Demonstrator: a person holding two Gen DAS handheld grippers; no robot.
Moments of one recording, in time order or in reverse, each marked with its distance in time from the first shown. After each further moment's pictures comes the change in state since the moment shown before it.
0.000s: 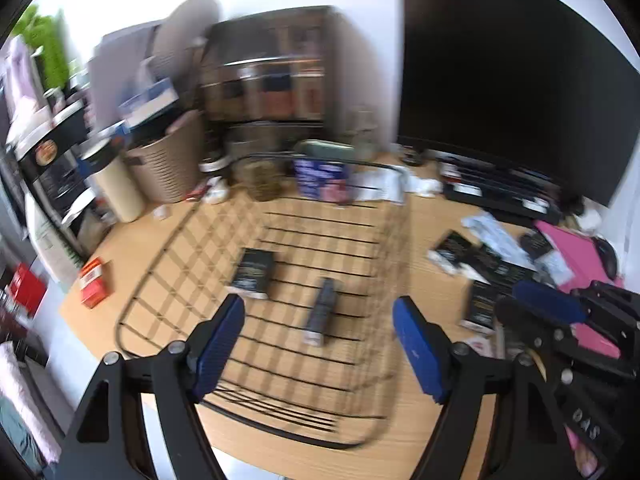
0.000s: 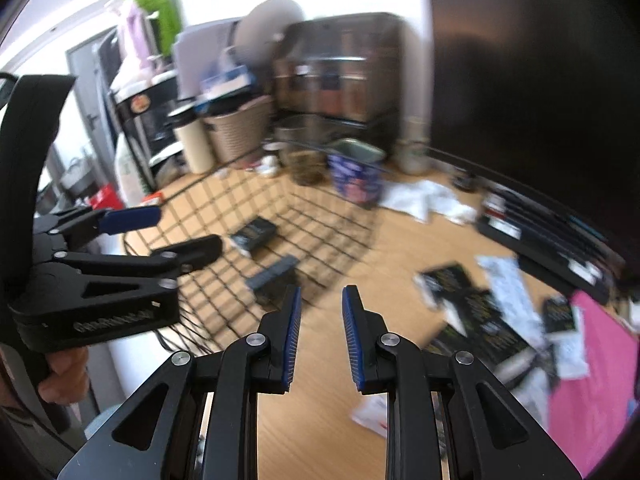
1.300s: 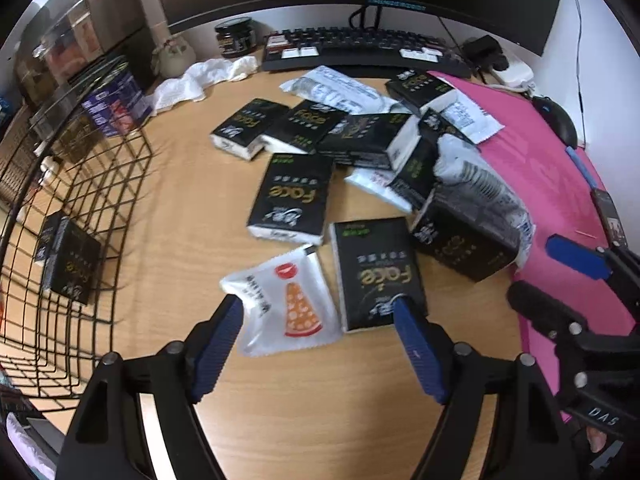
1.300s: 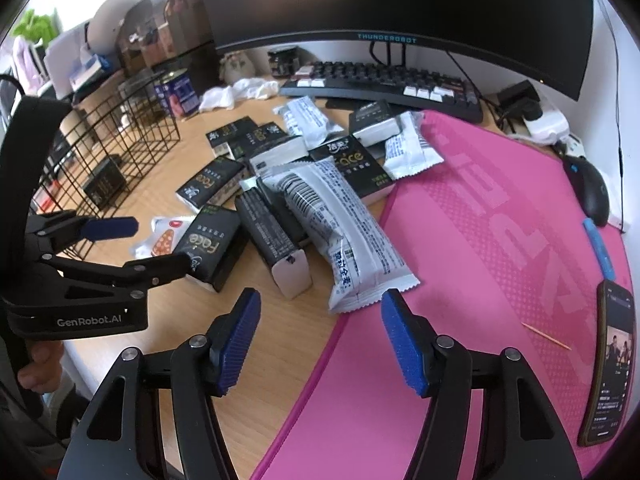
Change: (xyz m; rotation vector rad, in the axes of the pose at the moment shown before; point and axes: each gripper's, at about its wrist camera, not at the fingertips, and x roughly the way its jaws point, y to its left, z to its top) left arm 0.094 -0.173 -0.066 0.253 0.272 -0.194; right arm -0.028 -0.151 -0.144 0.261 0.152 -0.226
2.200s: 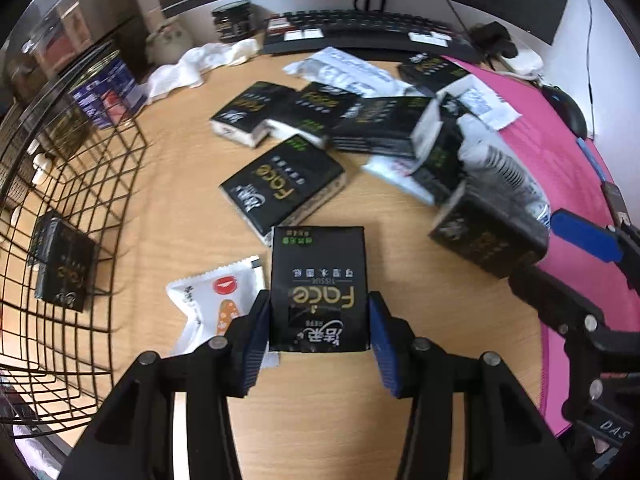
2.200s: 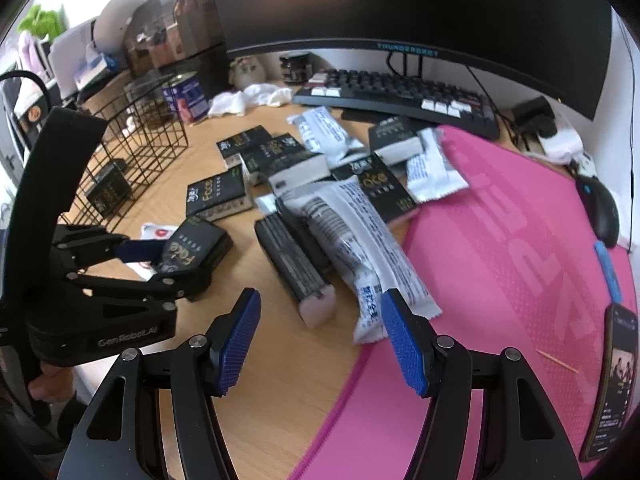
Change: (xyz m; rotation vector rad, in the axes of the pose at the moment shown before) left arm 0.017 0.017 0.000 -0.004 0.051 0.012; right arm 0.009 0.019 0.016 -0.031 -0.031 0.010
